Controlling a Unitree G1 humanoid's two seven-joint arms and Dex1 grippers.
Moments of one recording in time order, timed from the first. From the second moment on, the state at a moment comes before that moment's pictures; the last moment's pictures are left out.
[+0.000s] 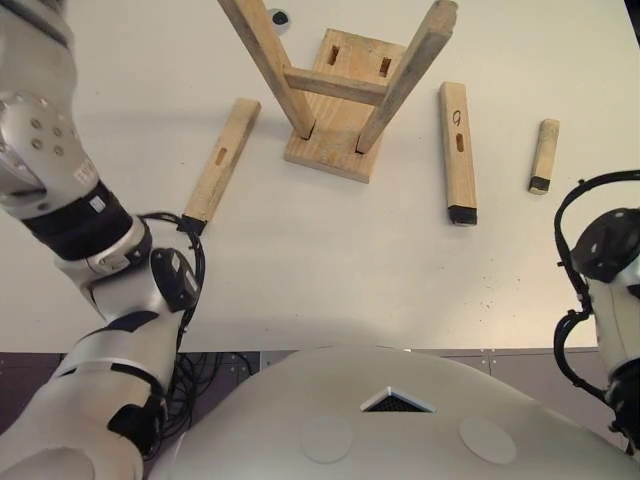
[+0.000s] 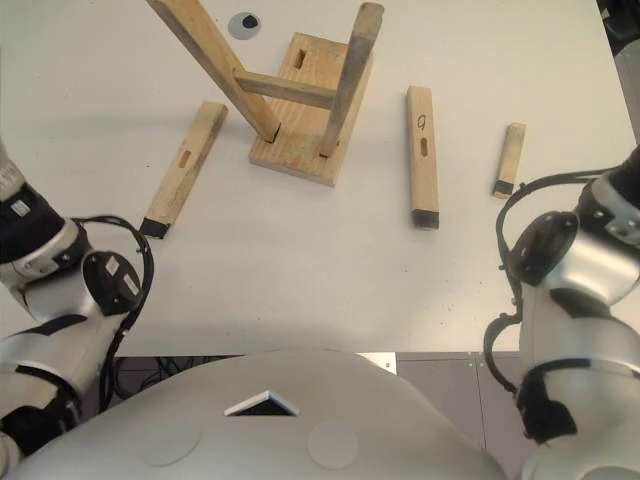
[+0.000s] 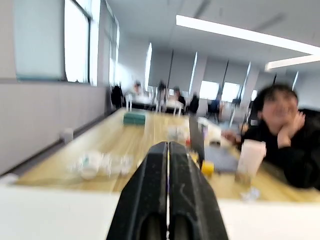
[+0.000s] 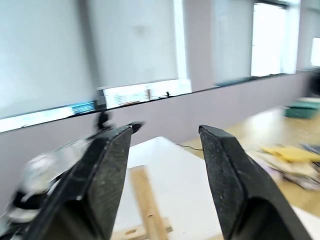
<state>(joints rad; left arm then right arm) -0.53 0.35 0.39 -0.29 -0.46 0.86 -0.13 -0.75 -0.50 -0.45 -0.13 0.82 1.03 0.68</state>
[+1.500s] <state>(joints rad) -0.33 0.46 -0.39 0.01 -0.06 0.63 -0.60 -0.57 -0.46 0.44 0.34 -0.16 0.46 0.78</state>
